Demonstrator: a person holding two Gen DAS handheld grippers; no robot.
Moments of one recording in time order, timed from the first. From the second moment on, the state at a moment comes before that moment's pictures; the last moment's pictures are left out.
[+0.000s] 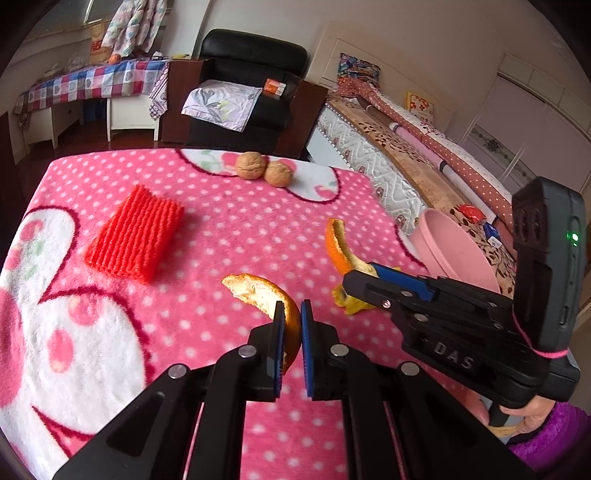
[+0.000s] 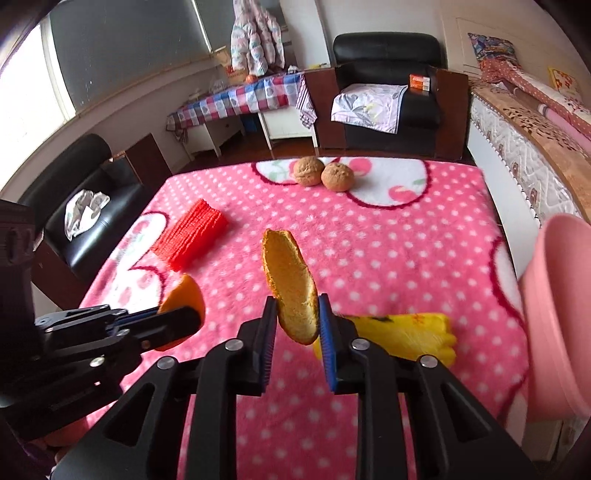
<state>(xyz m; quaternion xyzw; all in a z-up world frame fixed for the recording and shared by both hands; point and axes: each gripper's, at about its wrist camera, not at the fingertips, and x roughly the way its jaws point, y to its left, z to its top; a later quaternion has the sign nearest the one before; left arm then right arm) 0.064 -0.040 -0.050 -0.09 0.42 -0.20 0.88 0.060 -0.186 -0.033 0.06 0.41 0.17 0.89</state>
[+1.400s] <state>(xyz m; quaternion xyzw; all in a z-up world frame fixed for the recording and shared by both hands) 0.050 -0.246 0.013 0.05 0.36 -0.32 0.88 -0.008 -0.396 -0.014 0.19 0.33 -0.01 0.92</state>
